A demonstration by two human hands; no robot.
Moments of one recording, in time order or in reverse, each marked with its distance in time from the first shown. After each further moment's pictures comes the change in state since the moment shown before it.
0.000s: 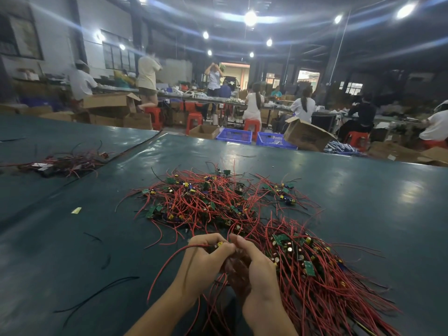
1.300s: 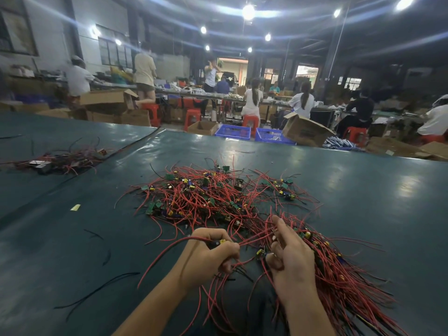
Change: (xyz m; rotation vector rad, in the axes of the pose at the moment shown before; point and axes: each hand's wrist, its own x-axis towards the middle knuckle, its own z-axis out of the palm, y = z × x) left_hand -0.001 0.012 -0.011 0.046 -0.233 0.010; right_hand -0.033 -0.061 -0.004 0.159 0.233 -0.155
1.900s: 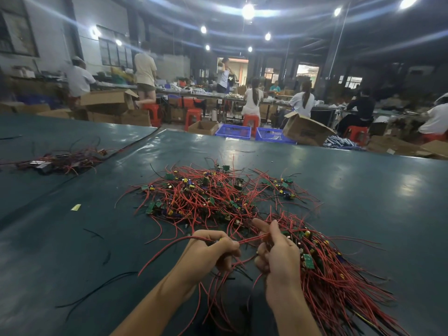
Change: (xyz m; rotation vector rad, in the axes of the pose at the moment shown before) left_hand 0.000 0.000 0.004 -0.060 0.015 -0.140; right_hand -0.008 0.016 0.008 -0.145 -0.067 -0.038
